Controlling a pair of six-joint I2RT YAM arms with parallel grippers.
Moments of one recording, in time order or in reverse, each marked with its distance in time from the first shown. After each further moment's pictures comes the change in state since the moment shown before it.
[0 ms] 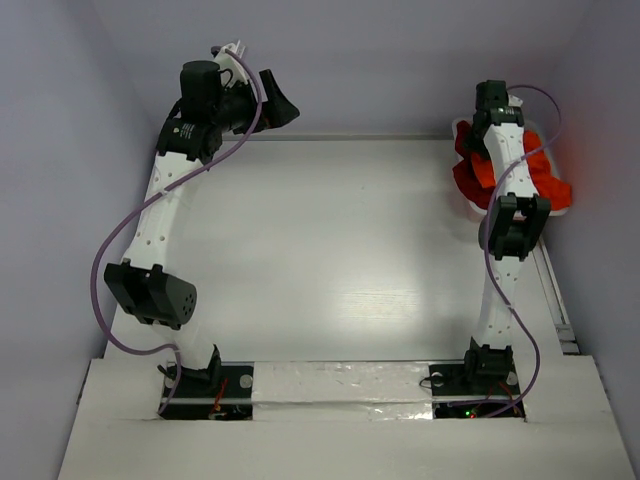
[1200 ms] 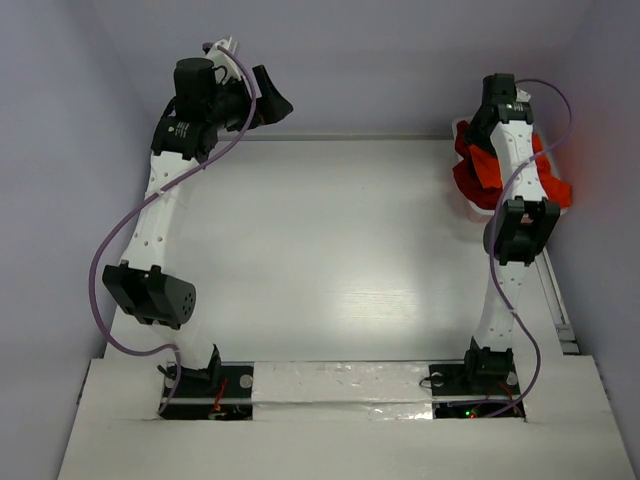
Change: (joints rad) left arm 0.018 0.000 0.029 -0.016 -0.036 0.002; right arm 0.001 -0.106 -0.064 -0.015 -0.009 0.022
